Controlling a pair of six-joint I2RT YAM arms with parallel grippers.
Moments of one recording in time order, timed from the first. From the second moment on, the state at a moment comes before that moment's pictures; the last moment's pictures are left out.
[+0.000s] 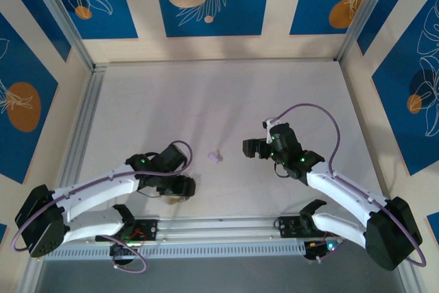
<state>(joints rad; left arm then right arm) -0.88 1.10 0.64 -0.79 0.21 -0.74 0.56 1.00 0.53 -0.23 0.05 0.39</state>
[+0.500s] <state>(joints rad) -0.92 1.19 0.59 -0.72 0.21 -0.75 0.56 0.98 0.53 -0.23 0.05 0.39</state>
